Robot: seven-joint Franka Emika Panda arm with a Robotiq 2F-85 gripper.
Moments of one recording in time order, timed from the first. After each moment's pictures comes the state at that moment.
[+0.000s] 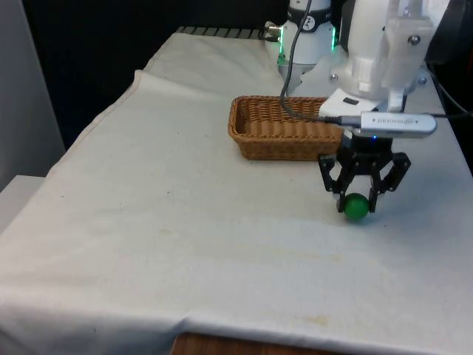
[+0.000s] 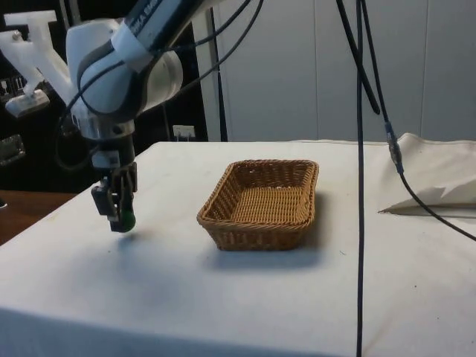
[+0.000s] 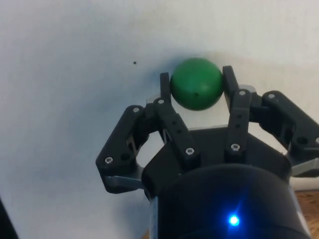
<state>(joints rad) 0.46 0.81 -0.35 -1.58 0.33 2.41 -0.19</state>
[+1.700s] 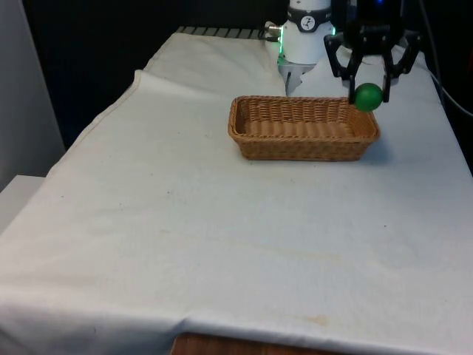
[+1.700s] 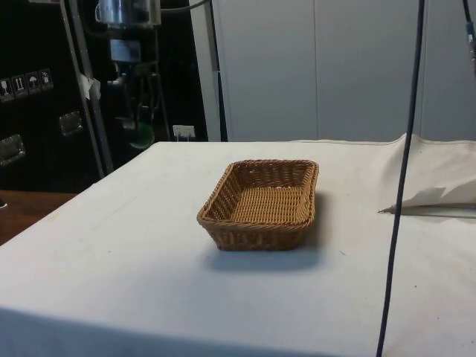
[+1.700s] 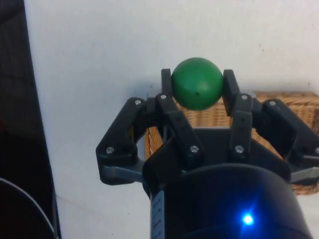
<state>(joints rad) 0.48 0.31 -0.35 -1.91 0.20 2.32 -0.05</state>
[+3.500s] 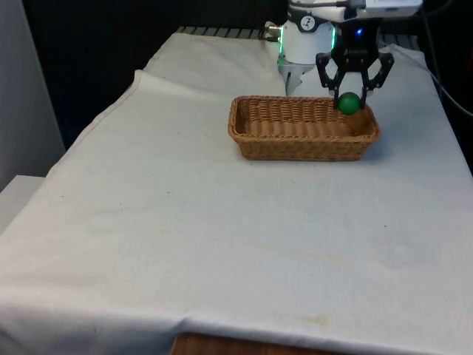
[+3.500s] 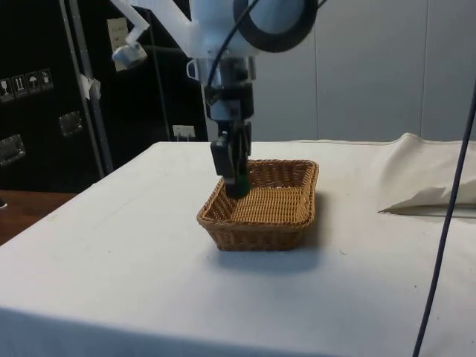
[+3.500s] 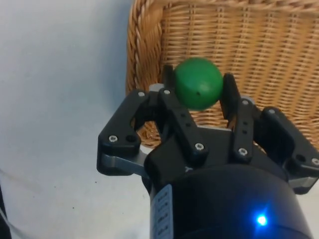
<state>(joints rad) 0.48 0.11 -0.28 -2.45 0.08 2.59 0.10</state>
